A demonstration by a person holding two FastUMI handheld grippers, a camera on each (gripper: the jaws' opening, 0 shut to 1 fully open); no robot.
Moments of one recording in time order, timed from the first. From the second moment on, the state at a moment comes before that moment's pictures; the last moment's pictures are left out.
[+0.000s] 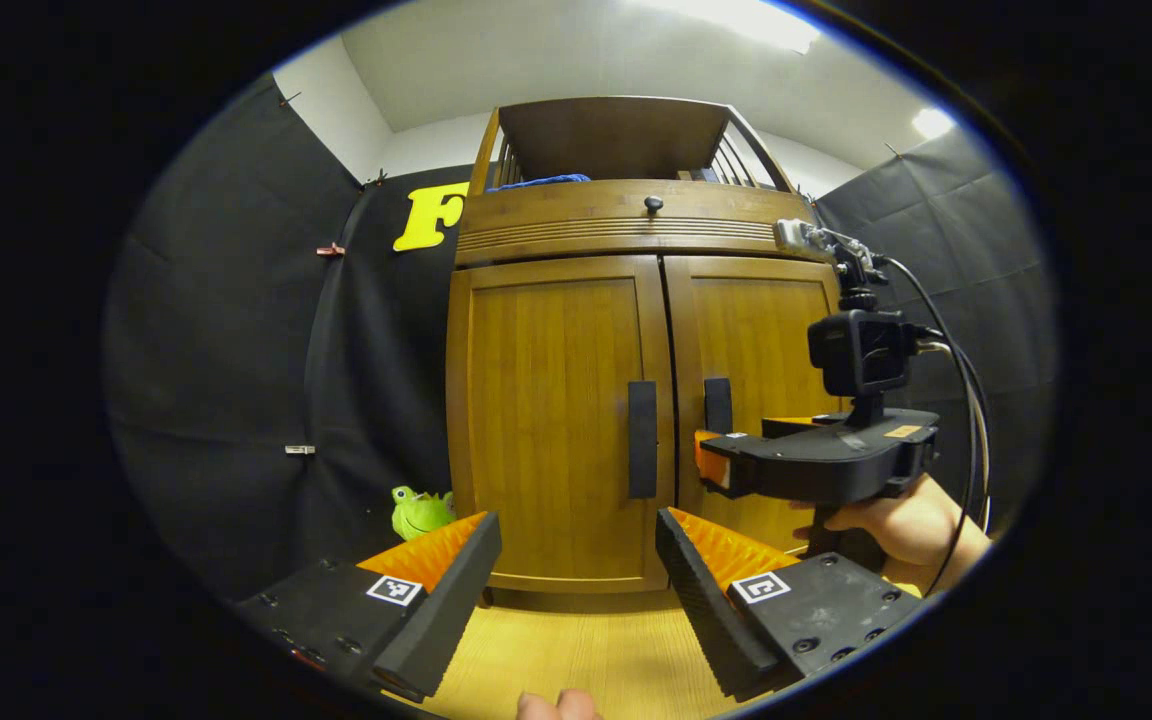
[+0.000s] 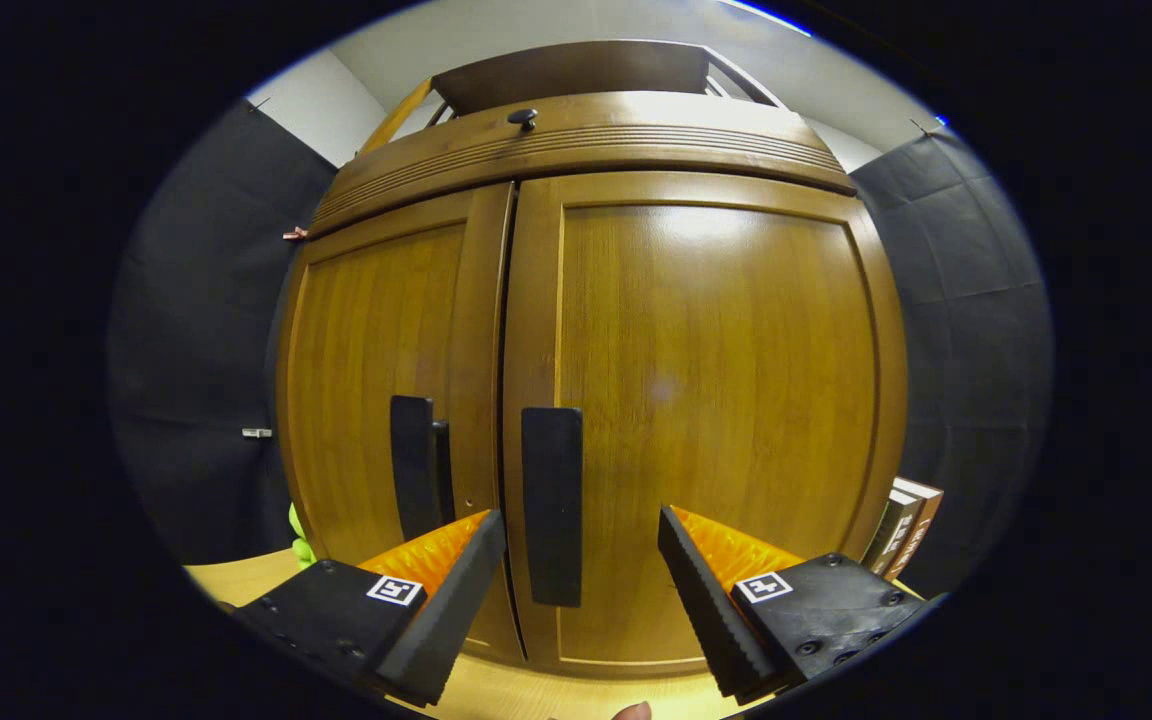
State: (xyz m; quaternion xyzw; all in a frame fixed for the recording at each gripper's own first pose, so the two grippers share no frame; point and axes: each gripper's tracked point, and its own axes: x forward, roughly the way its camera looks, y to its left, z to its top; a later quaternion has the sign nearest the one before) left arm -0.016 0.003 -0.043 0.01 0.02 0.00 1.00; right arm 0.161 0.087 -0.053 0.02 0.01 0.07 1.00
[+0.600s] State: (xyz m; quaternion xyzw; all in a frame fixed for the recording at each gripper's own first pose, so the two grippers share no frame) left arm -0.017 0.008 -0.042 0.01 0.02 0.01 1.00; right arm 0.183 0.106 -0.057 0.01 0.01 0.08 1.00
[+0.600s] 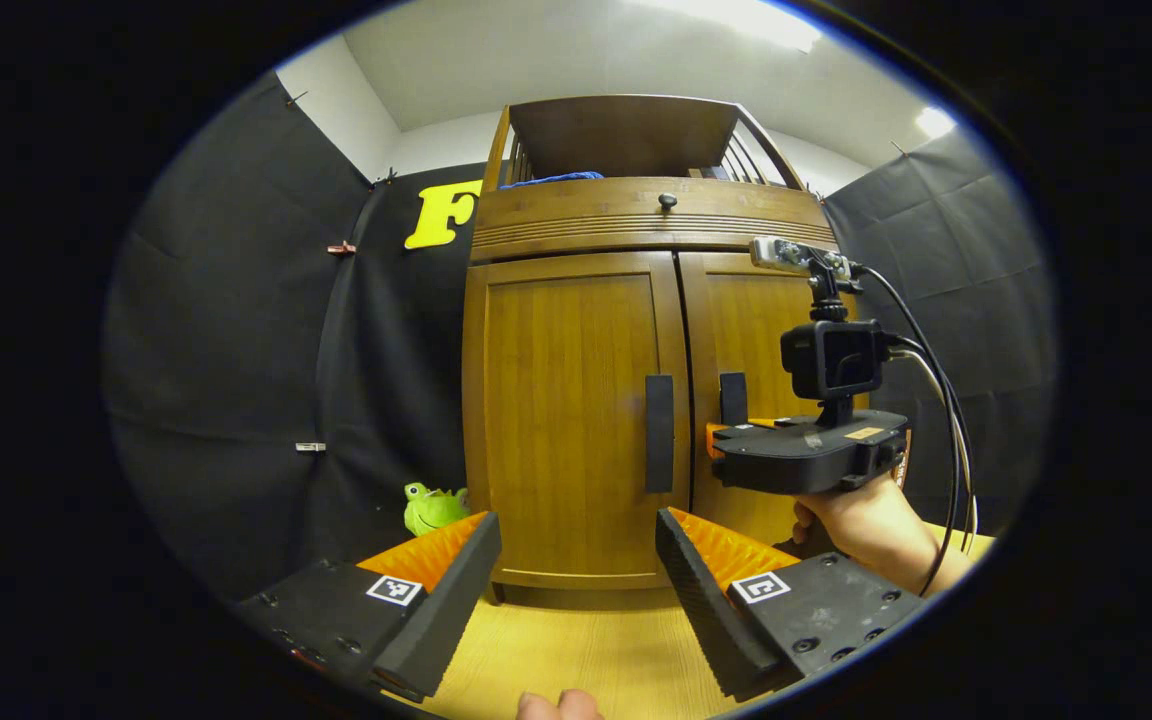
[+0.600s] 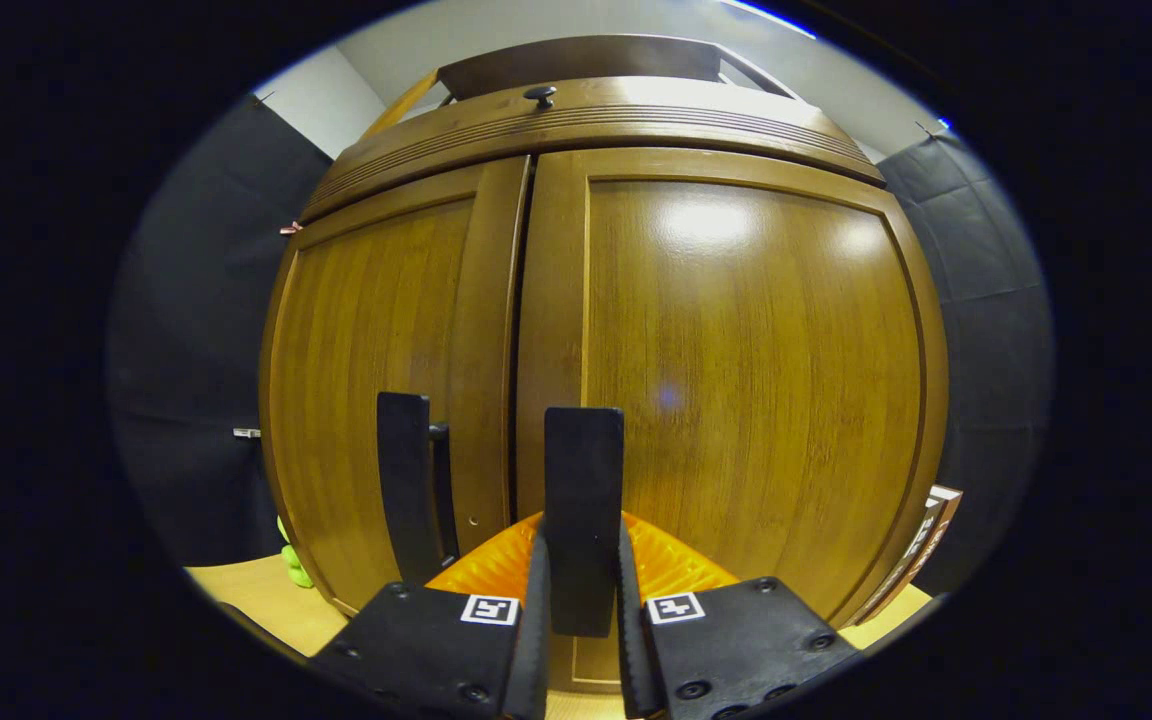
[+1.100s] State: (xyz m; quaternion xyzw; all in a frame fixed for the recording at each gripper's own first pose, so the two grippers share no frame) left arm -0.030 0.012 -0.025 -0.01 0.02 0.04 1.00; right arm 0.126 0.096 -0.051 0.03 0.03 0.13 0.99
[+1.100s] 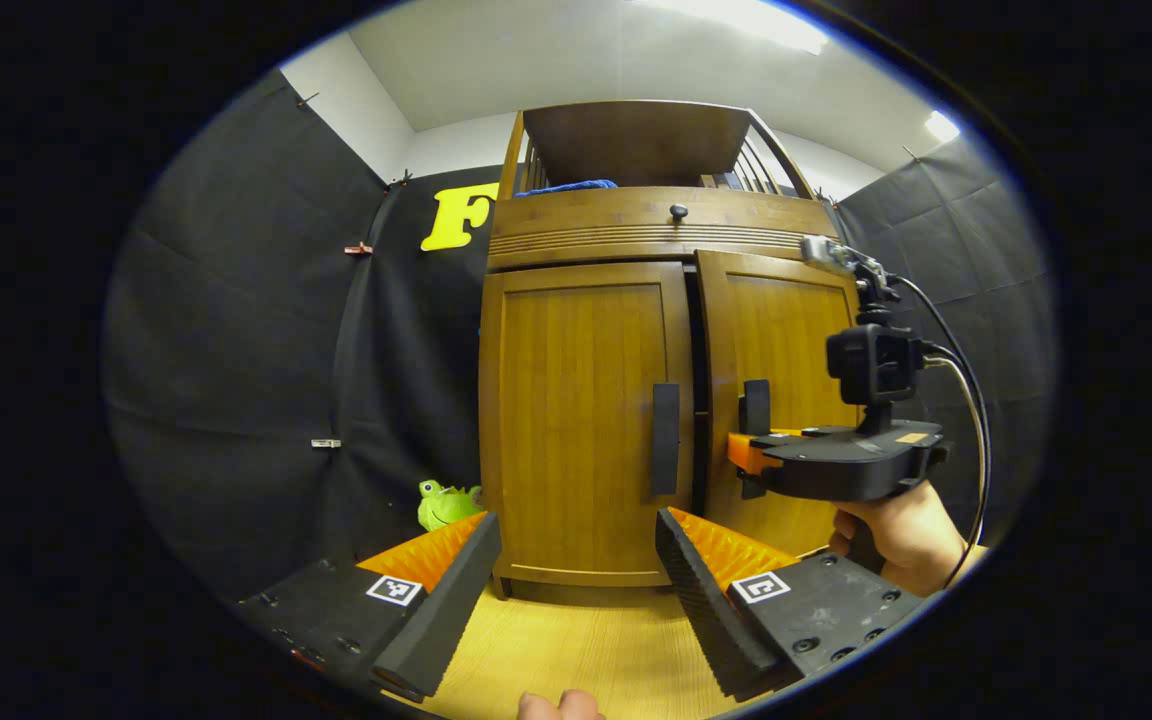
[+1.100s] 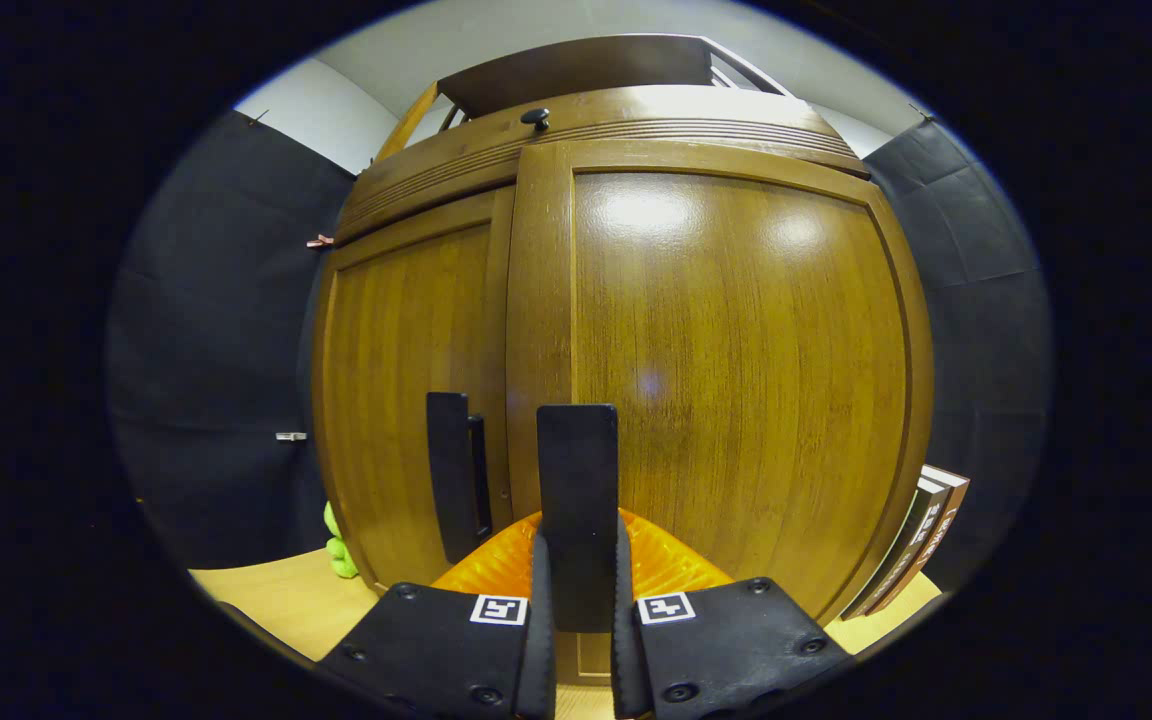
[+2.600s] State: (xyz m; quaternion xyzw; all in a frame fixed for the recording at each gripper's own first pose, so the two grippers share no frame) left arm -0.047 -0.066 -0.011 -0.02 -0.01 -0.02 1.00; right arm -0.043 -0.132 -0.021 0.03 0.03 0.02 1.00
